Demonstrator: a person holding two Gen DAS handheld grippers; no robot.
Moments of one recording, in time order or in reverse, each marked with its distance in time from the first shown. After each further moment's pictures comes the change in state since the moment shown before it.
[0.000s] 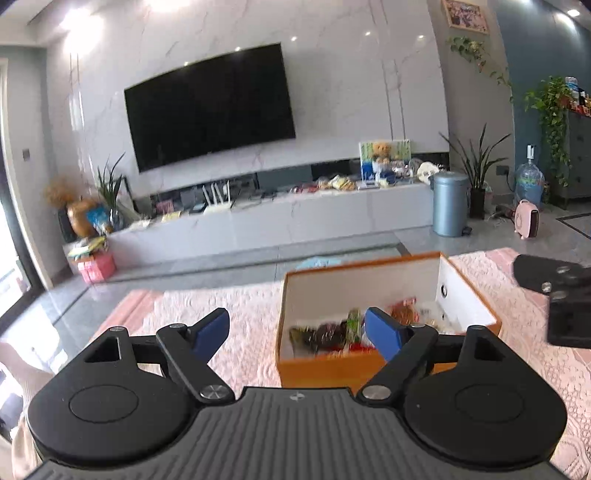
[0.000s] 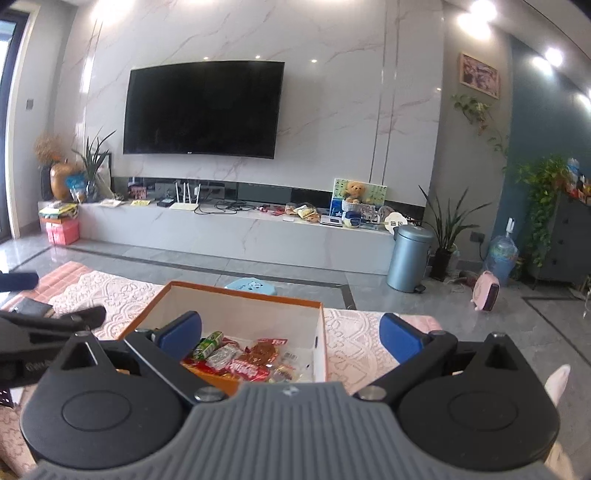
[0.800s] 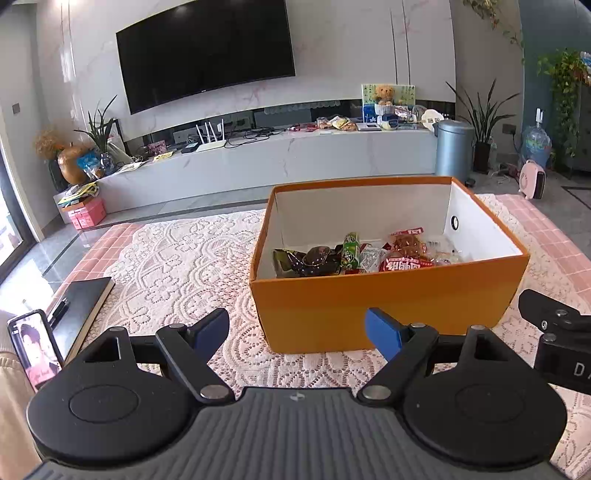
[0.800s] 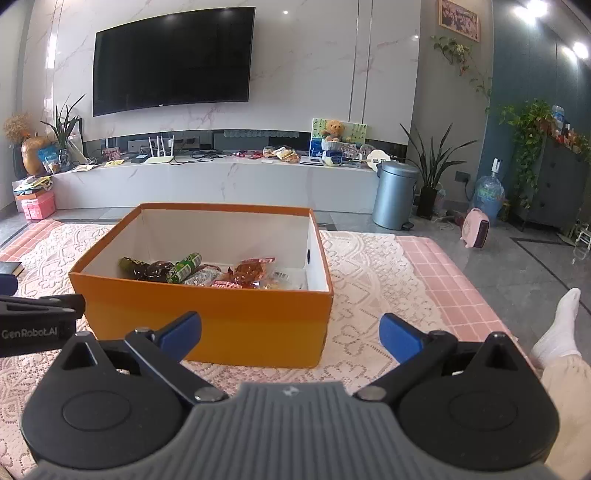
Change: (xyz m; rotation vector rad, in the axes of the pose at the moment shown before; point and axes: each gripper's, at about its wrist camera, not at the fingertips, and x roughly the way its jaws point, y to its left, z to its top) left arm 0.043 -0.001 -0.054 -0.016 0.172 -0.017; right arm 0.062 0.003 -0.089 0.062 0.165 -0.063
